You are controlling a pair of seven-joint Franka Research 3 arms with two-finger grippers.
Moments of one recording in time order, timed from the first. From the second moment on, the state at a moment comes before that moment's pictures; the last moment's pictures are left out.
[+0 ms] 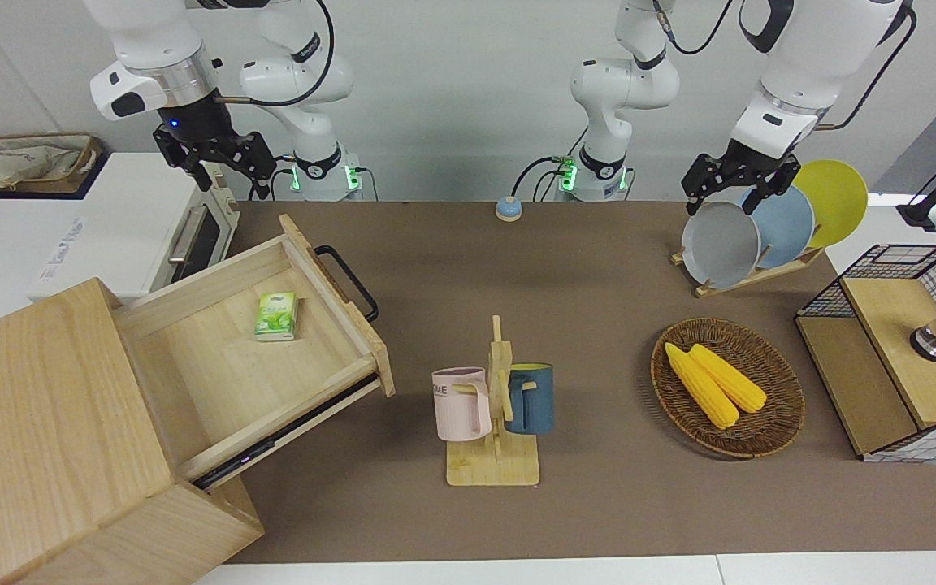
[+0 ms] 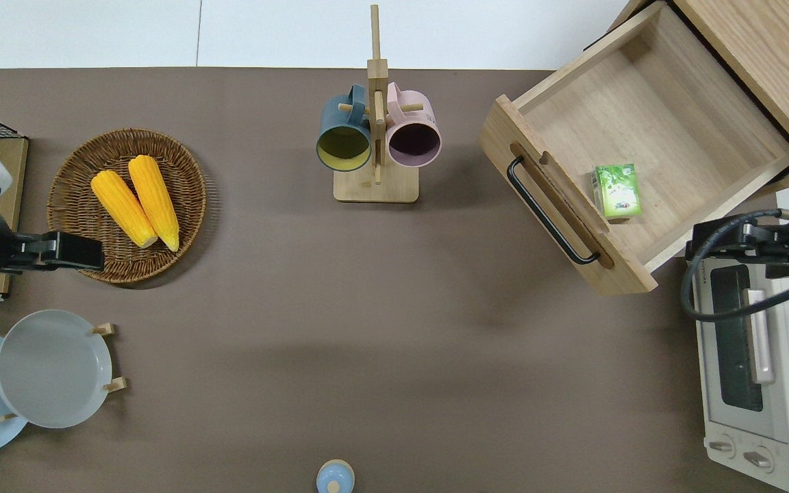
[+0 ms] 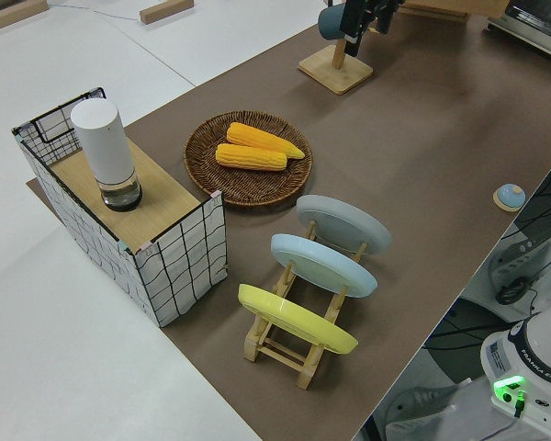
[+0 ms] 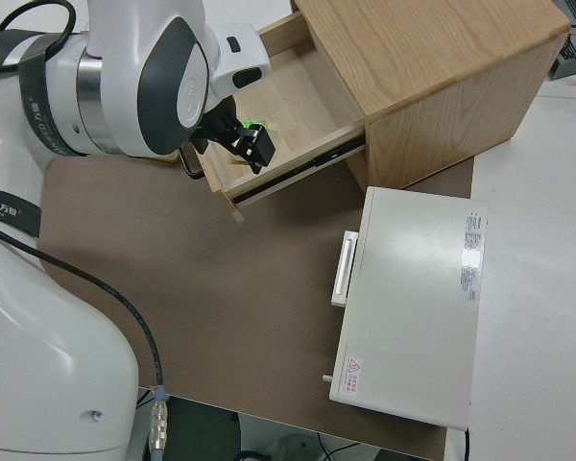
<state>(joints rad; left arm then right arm) -0.12 -0.03 0.08 -1.60 -0.02 1.57 -0.04 0.16 -0.04 -0.13 -1.55 0.03 1.51 0.29</state>
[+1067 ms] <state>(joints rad) -0.12 -0.03 0.08 -1.60 -0.02 1.57 -0.04 0.17 -0.04 -0.13 -1.55 0.03 1.50 0.29</state>
